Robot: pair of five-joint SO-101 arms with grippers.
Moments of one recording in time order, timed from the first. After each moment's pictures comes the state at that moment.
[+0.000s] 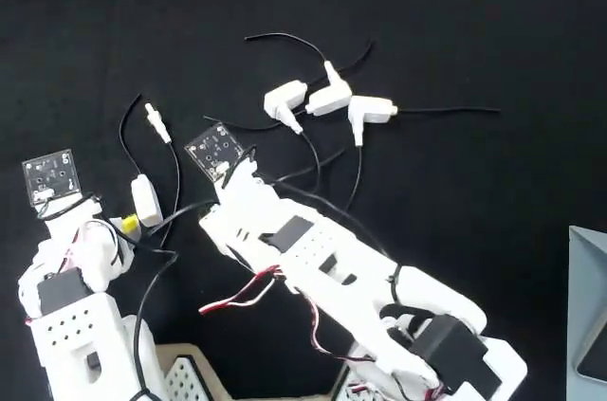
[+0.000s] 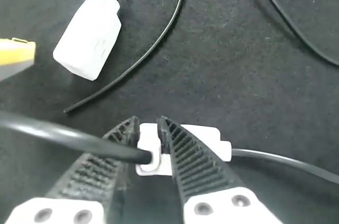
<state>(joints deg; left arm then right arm) -30.8 -72.7 78.7 56.2 -7.9 -46.2 -15.7 56.4 17.3 -3.7</state>
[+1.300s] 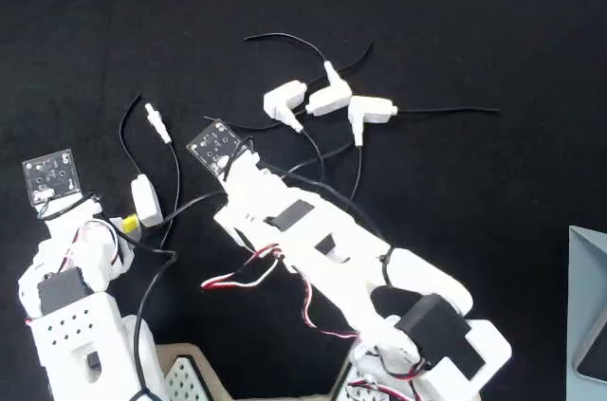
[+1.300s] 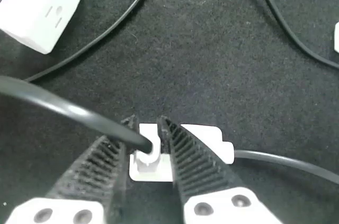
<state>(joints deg) -30.8 -72.7 78.7 56.2 -7.9 -41.0 -7.2 52.6 20.1 6.7</state>
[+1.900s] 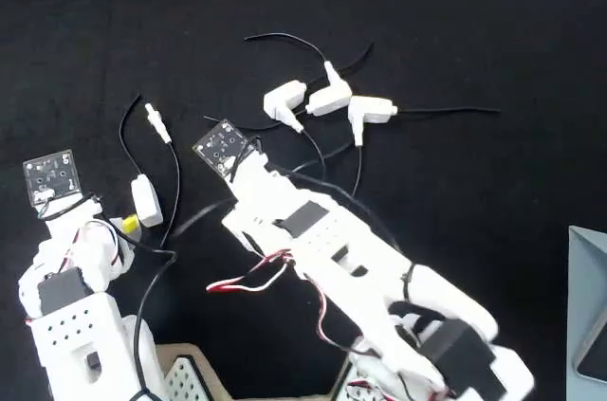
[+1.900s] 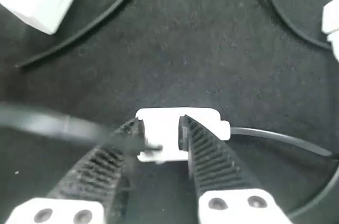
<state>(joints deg) -30.8 -72.7 78.9 56.2 -7.9 -40.9 -17.5 54.1 29.2 6.7</state>
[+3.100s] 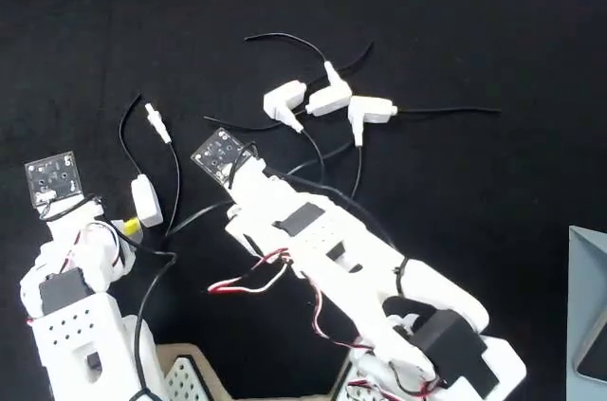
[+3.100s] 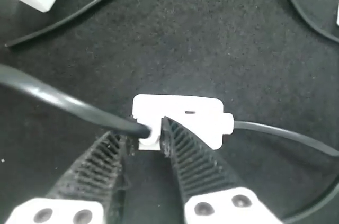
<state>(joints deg) -30.8 -72.7 79.7 56.2 -7.9 -40.5 -13.7 55.0 28.1 10.0</state>
